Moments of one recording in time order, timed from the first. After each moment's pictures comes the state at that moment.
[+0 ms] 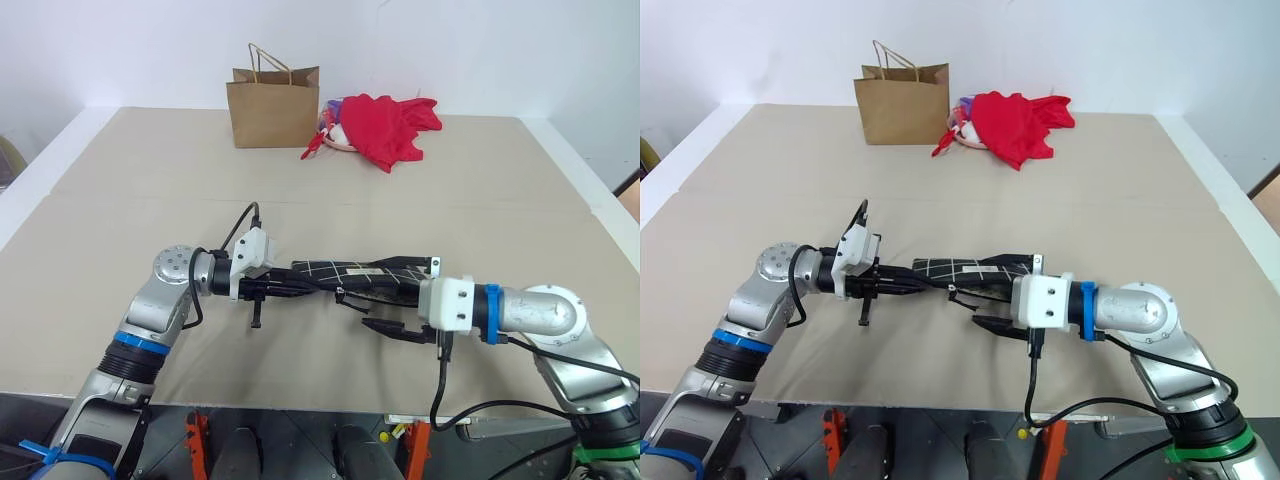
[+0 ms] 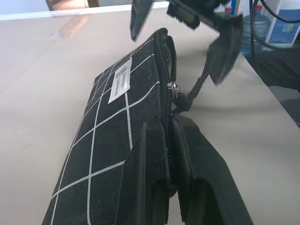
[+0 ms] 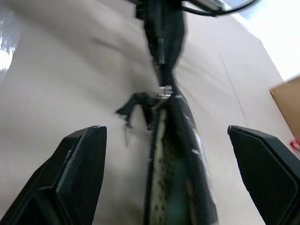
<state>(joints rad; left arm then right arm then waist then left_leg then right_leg) -0.57 0.48 -0.18 0.10 -0.35 0.14 -1.32 -0.24 -0.79 0.12 -0.33 0.13 -0.13 1.02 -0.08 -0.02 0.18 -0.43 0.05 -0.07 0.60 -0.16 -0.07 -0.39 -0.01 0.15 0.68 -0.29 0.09</state>
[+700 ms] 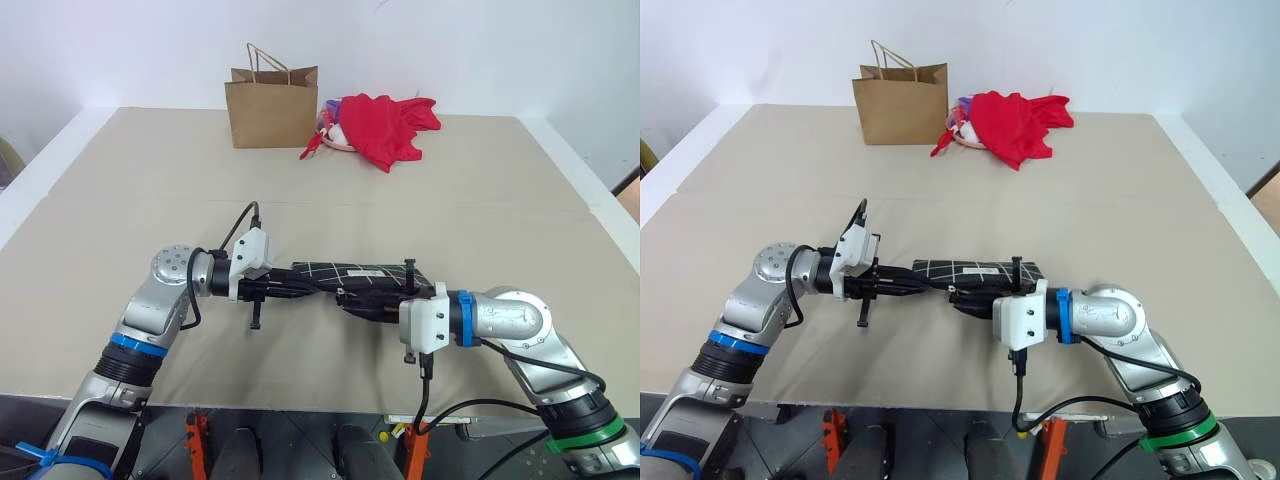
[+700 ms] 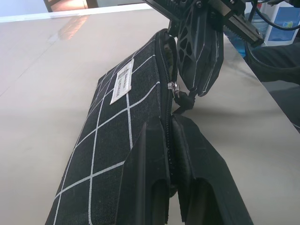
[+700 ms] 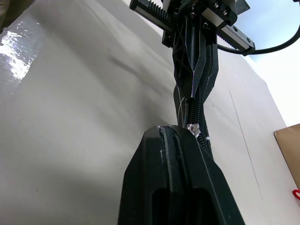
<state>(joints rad) -0.56 0.49 -0.18 0.06 -0.36 0.16 -1.31 -0.29 -0.72 0.19 -0.25 0.09 -0.29 1.03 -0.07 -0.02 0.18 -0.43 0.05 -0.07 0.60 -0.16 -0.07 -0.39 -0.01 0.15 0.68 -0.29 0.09</state>
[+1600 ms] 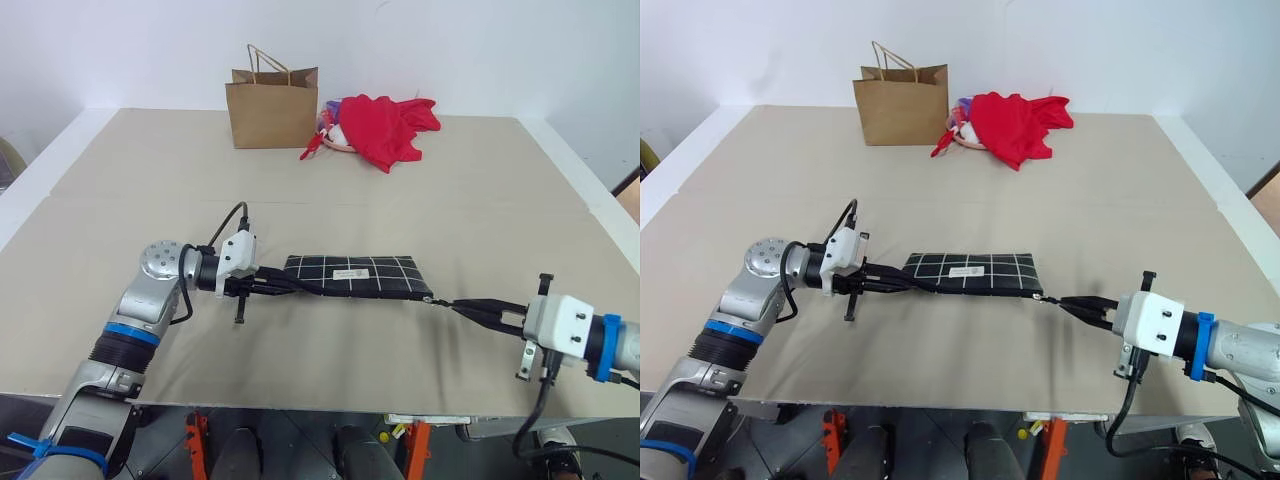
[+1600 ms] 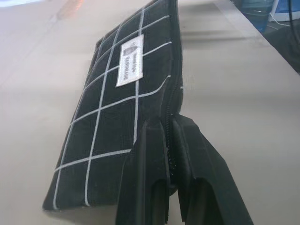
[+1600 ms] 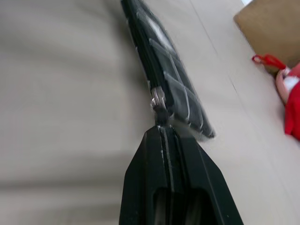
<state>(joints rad) -0.62 0.53 -0.19 0.28 -0.31 -0.05 -1.39 0.17 -0.93 -0.38 -0.33 0.32 -0.14 1.10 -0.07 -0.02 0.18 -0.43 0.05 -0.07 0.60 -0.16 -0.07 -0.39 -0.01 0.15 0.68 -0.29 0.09</state>
